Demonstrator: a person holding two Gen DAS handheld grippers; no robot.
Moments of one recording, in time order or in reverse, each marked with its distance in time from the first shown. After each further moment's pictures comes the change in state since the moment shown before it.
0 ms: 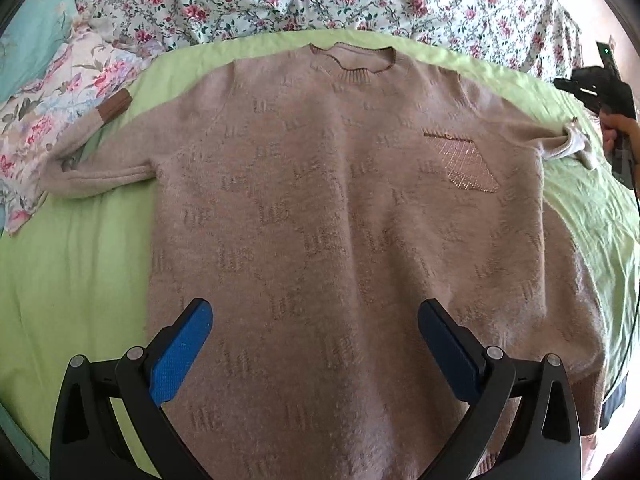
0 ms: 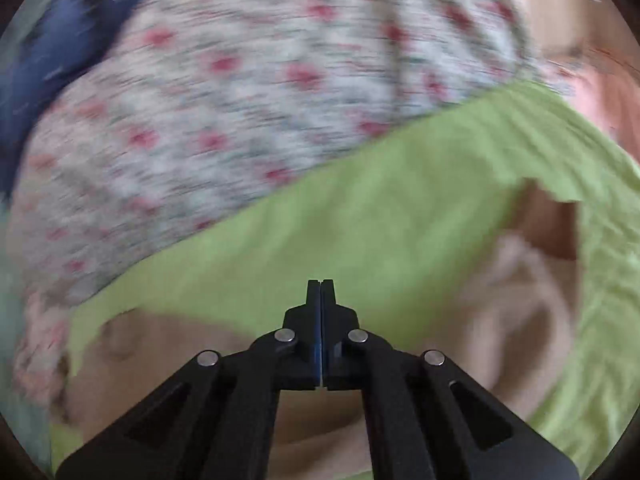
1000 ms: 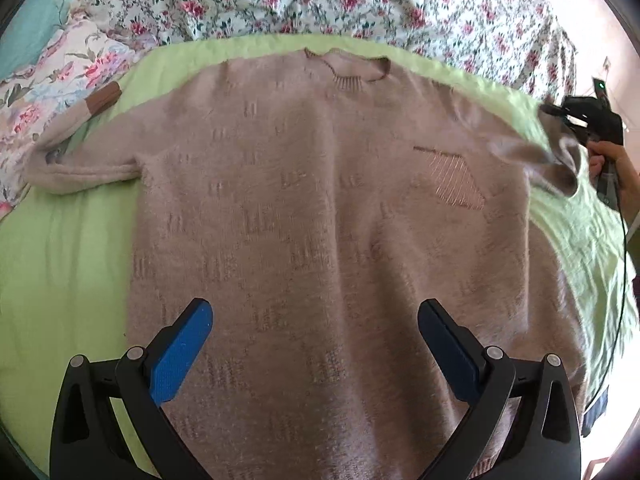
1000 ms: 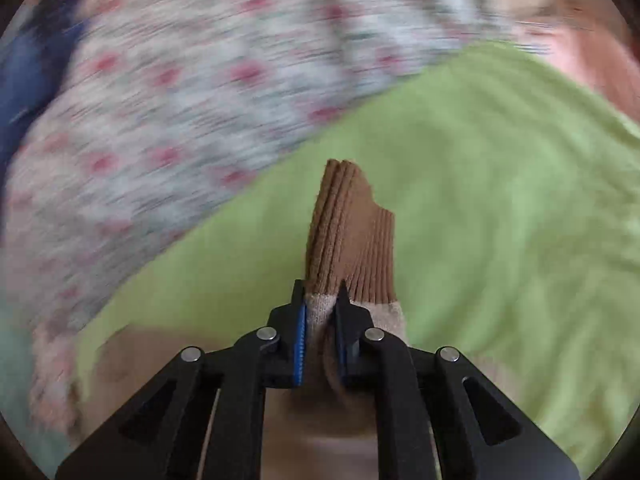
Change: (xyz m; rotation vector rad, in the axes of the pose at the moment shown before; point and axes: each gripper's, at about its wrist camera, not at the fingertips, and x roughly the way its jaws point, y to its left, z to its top) left arm 0.004 0.005 0.008 -0.042 -0.019 -0.089; right arm 0.021 -0.047 -0.023 0.121 0.032 0.030
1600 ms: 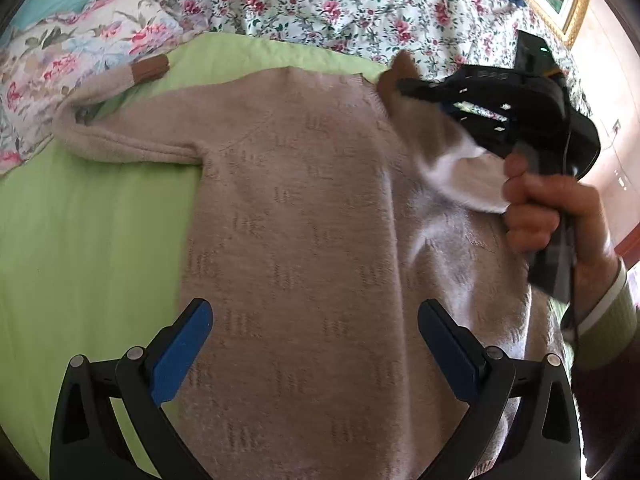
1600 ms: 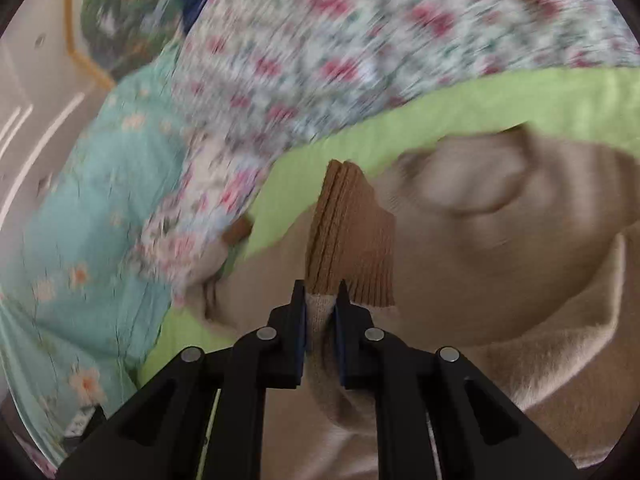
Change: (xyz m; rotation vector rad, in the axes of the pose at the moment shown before) left arm -0.006 0.067 0.001 -0.168 -0.047 -0.067; right arm 0.066 0.317 -0.198 -0.356 0.351 0.596
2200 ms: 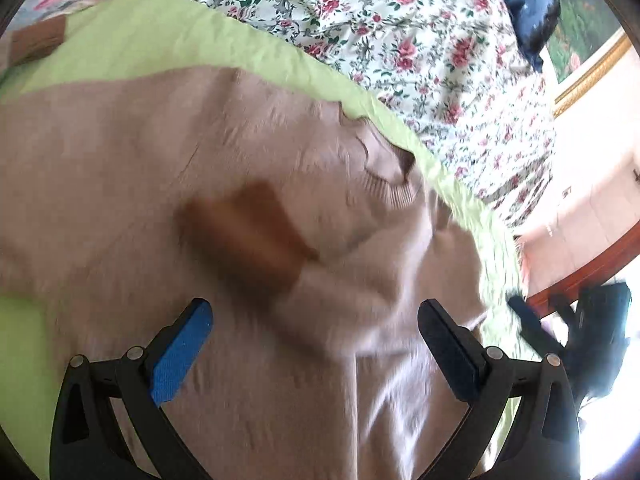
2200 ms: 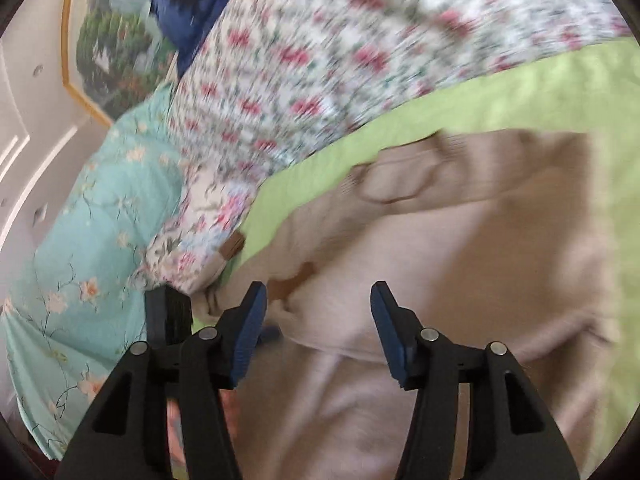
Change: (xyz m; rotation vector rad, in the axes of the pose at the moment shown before) left arm 0.112 0.020 0.117 -0.162 0.041 -0.365; right arm -0.108 -0.032 -0.037 0.097 -0.155 -0.065
